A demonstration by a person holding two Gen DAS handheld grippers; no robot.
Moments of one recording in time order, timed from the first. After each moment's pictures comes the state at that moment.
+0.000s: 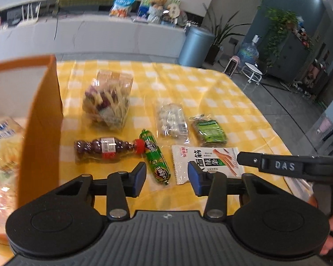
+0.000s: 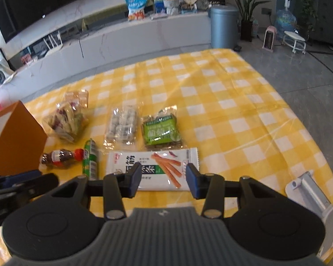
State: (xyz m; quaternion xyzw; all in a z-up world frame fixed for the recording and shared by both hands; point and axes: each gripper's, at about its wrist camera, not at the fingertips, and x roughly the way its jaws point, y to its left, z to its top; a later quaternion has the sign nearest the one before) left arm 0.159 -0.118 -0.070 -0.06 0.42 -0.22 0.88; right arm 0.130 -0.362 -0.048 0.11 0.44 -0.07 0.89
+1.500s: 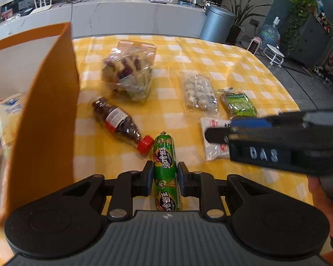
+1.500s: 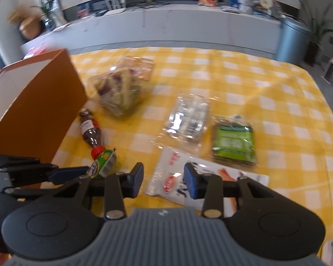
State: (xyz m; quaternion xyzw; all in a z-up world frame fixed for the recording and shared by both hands) left arm 0.154 -0.110 -0.088 -0.02 0.47 -0.16 0.87; right arm 0.178 -0.299 -0.071 0.01 0.46 0.10 0.88
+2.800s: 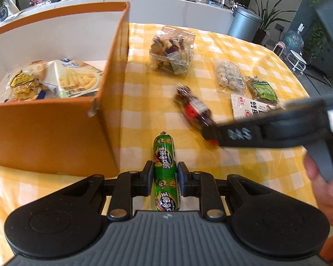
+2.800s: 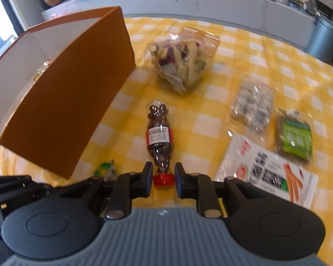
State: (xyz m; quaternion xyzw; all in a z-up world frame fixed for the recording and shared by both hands) left arm 0.121 -0.076 -0.097 -0.03 0.48 -0.09 0.87; right arm 0.183 -0.232 -0.081 -0.02 0.53 0.15 0.84
